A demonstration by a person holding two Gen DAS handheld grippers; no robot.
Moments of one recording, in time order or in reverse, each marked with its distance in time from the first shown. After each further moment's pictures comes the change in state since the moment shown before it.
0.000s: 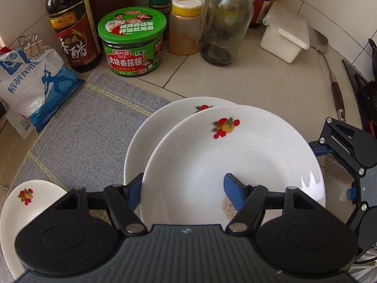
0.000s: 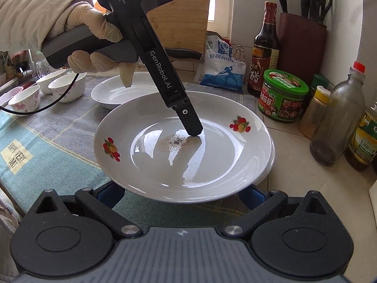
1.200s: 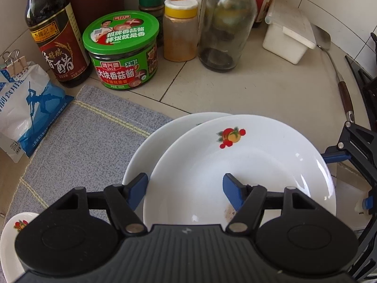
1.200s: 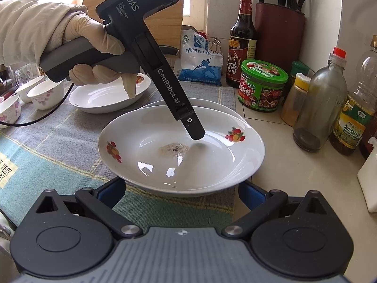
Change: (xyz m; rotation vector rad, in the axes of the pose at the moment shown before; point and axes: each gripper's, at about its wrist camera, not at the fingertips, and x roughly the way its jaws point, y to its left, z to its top) left arm 0.027 0.002 0.015 0.050 -0.014 0.017; right arm 0.003 -0.005 0.003 0.072 0.028 -0.088
